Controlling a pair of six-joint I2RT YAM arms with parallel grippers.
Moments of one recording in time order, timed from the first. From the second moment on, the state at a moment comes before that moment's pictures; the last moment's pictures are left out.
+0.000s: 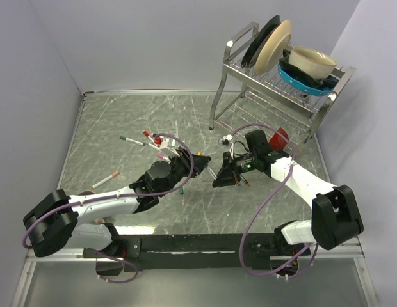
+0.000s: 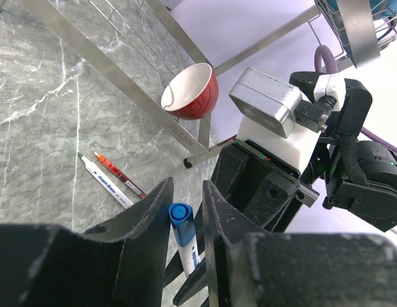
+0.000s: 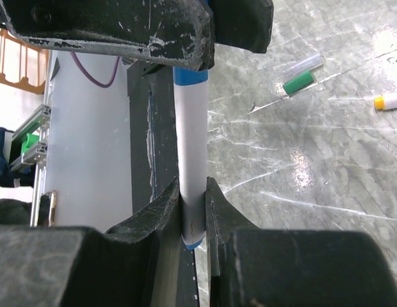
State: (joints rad) left arm -0.96 1.26 0.58 0.66 -0.26 -0.93; right arm 0.39 1.34 0.82 -0.38 -1.14 -0.16
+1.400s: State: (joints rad) left arm -0.75 0.94 0.52 0.39 -0.37 -1.02; right arm 0.50 1.38 0.91 -0.37 -1.07 -0.21
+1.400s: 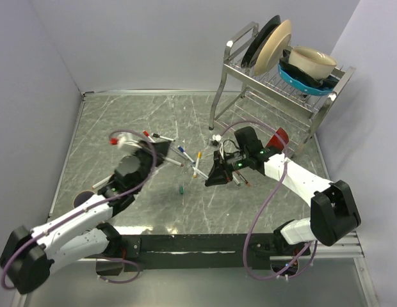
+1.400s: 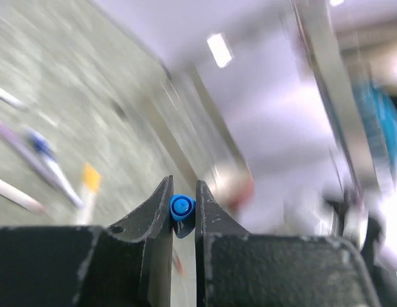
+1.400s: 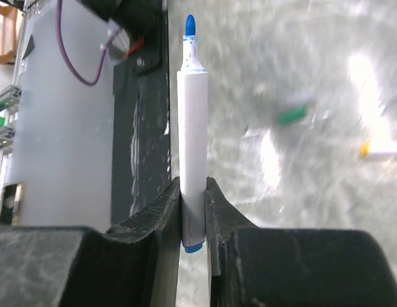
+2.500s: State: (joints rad) left arm -0.75 1.32 0.41 0.15 -0.21 -1.07; right arm 0.59 1.57 0.90 -0.49 -0.11 -0.22
